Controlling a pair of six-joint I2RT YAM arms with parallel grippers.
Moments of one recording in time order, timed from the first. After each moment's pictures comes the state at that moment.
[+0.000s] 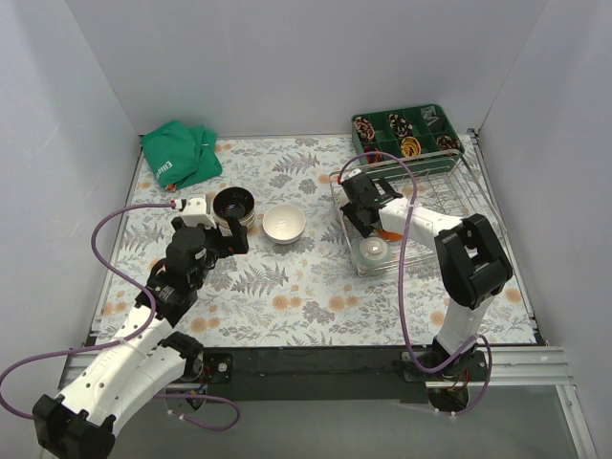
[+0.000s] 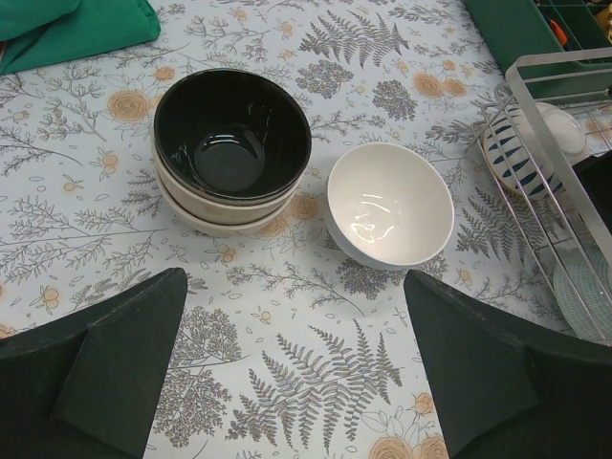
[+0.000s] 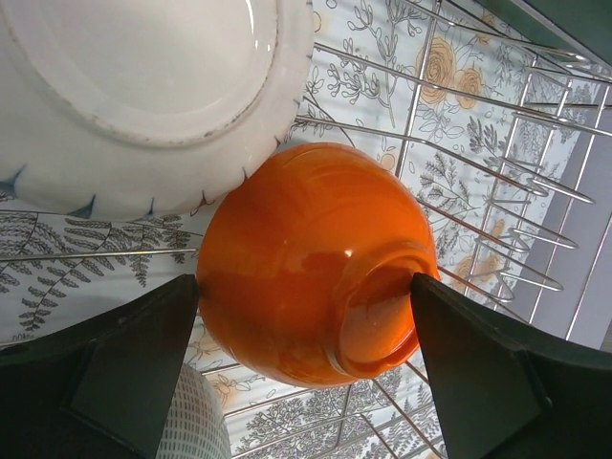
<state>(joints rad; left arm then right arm) -0.48 0.70 0.59 -0.19 -0.30 -0.33 0.57 1.80 1.19 -0.42 0.57 -0.20</state>
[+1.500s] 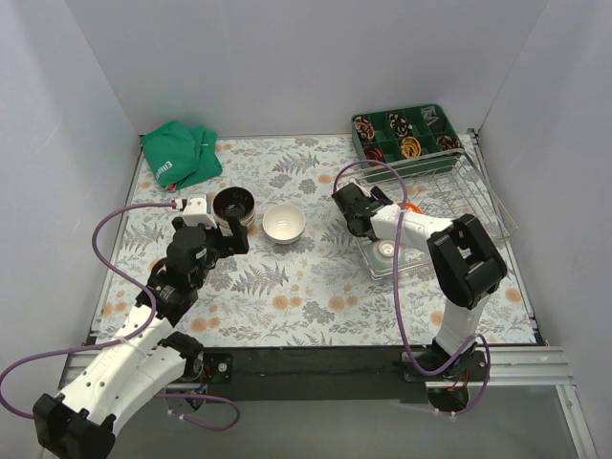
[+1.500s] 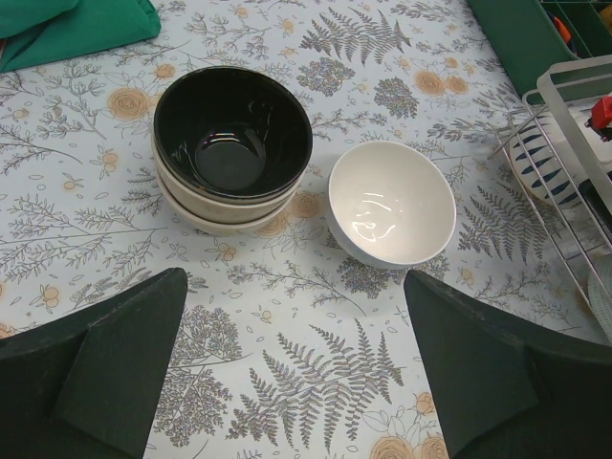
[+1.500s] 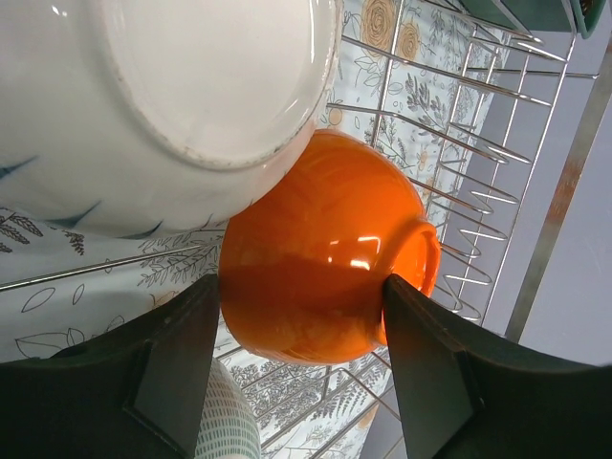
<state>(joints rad) -0.48 0.71 0.59 -0.19 -0.30 -0.33 0.65 1.82 1.16 -0.44 0.80 -0.24</state>
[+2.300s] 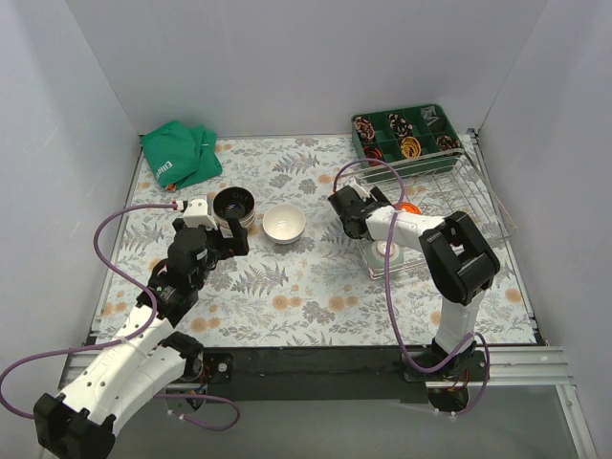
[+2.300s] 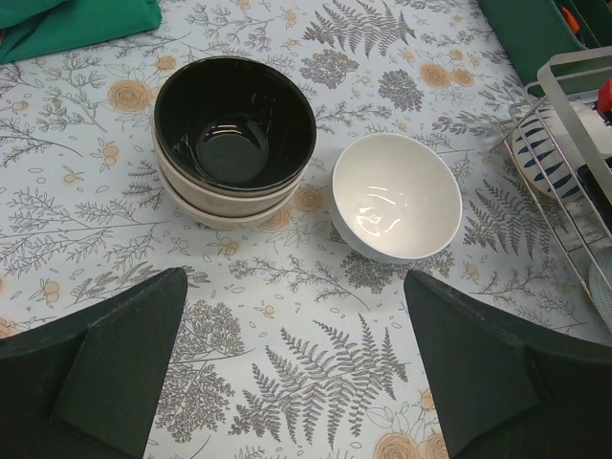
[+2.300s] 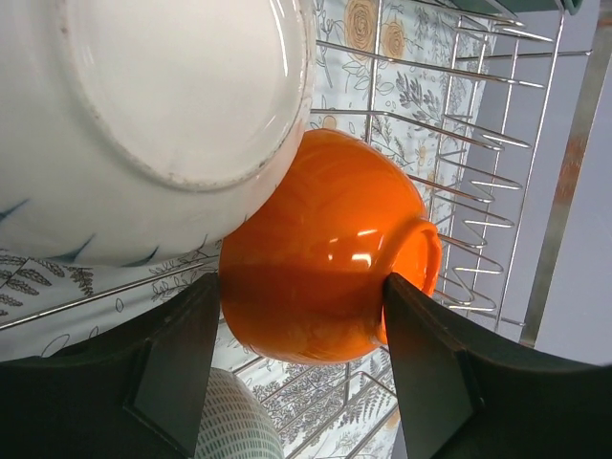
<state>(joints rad) -0.48 0.70 0.58 -0.19 -0.30 -0.33 0.65 1.86 1.16 -0.38 0.87 -0.17</state>
